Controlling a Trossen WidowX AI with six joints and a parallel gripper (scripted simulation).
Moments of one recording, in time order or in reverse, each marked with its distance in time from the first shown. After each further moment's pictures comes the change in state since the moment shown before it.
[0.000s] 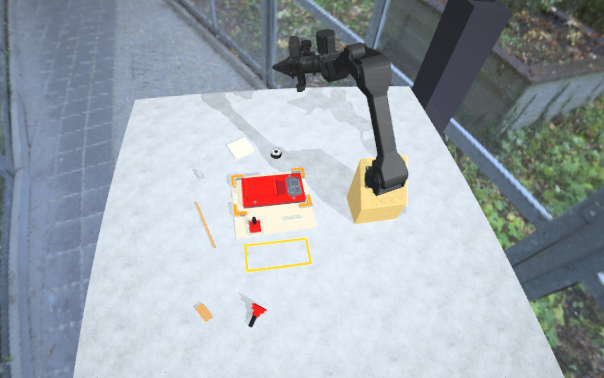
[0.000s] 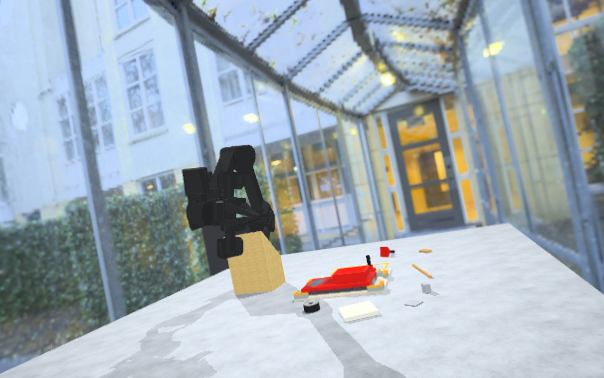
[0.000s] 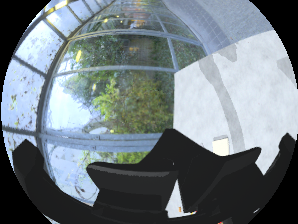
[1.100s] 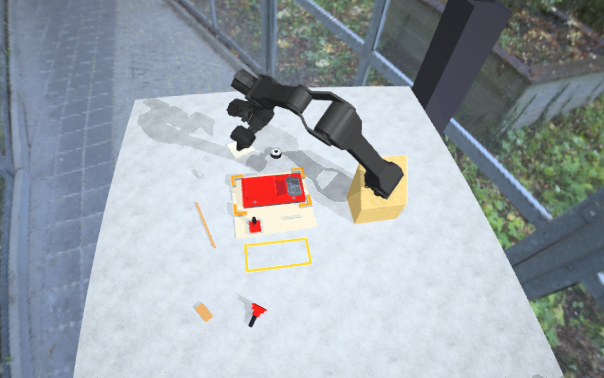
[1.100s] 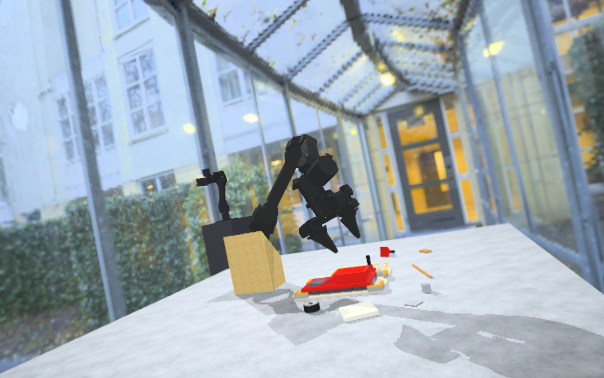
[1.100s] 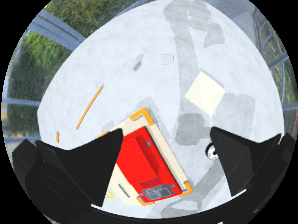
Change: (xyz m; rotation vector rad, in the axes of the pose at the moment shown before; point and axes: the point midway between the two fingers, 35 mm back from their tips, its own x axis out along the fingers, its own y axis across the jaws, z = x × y) arm 0.091 -0.058 -0.258 -1.072 0.697 -0.708
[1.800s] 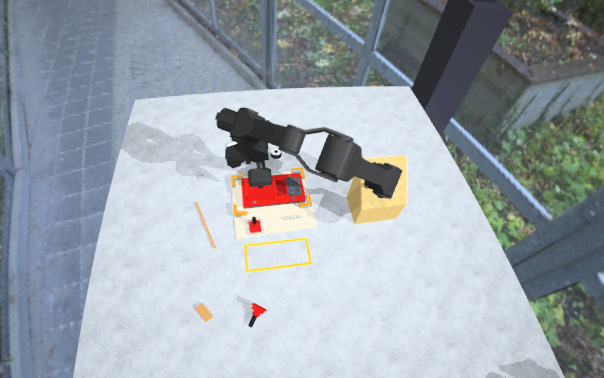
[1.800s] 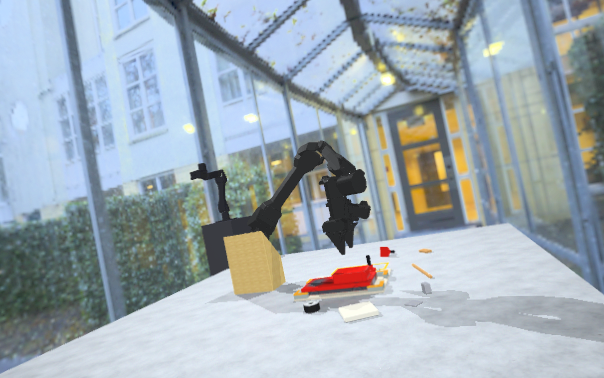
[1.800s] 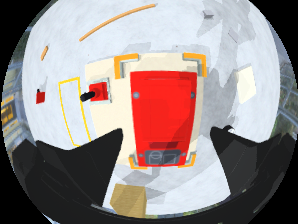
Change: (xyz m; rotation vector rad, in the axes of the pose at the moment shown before) arm 0.017 0.078 -0.083 -0.514 0.421 -0.062
